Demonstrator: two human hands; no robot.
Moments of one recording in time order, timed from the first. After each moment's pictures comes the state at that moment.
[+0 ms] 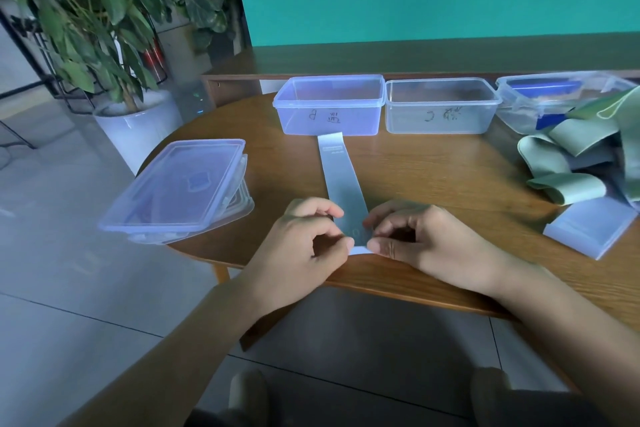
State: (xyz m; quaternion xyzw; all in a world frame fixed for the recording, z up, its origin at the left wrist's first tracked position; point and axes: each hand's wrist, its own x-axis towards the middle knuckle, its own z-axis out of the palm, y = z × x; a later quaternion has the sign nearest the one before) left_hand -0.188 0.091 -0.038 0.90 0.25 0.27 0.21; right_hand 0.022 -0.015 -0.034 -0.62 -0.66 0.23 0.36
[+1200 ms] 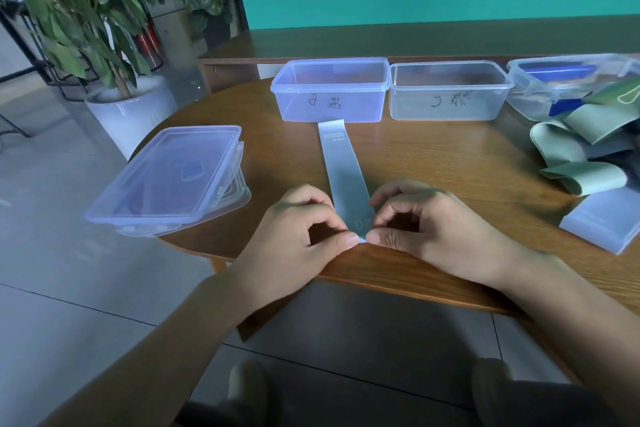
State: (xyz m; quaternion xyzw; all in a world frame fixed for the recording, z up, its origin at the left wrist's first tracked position) left_hand -0.189 0.095 -0.034 0.90 0.26 0.27 0.21; right_hand 0.023 -0.009 -0.032 -0.63 -0.69 0.15 0.33
